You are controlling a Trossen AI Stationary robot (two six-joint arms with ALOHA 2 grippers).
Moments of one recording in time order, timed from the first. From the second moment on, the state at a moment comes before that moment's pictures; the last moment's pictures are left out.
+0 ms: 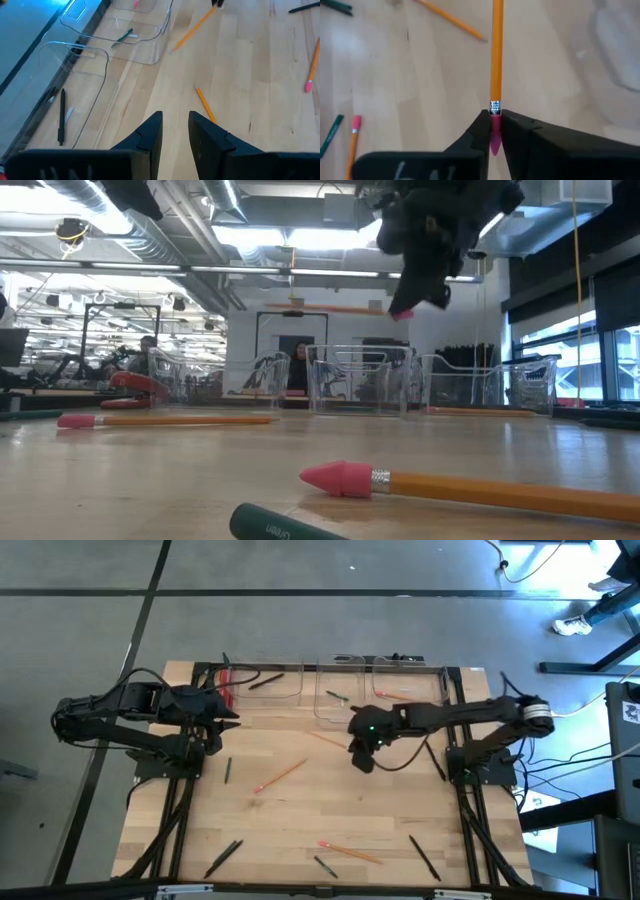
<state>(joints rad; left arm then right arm) 0.02 0.76 1.07 -1.06 -0.22 -0.16 -0.06 1.47 1.03 -0.49 -0.07 0.34</state>
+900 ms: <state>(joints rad) 0.02 0.76 1.07 -0.91 -0.22 -0.12 -0.45 1.20 1.04 -0.93 0.21 -0.02</state>
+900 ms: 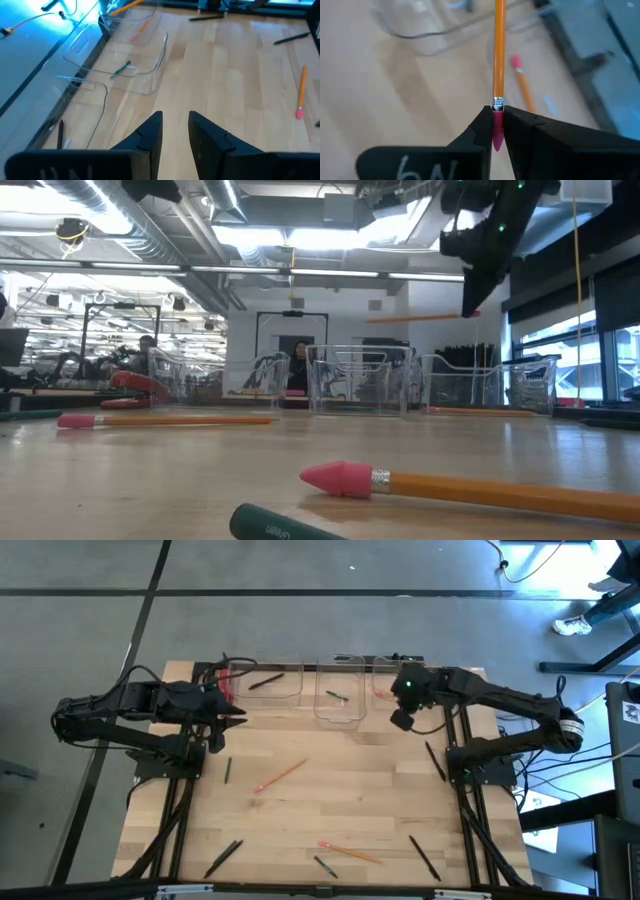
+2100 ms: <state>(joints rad) 0.02 0.76 1.07 -0.90 -0.22 -0.12 -0.79 1.20 0.89 -0.89 0.36 -0.19</state>
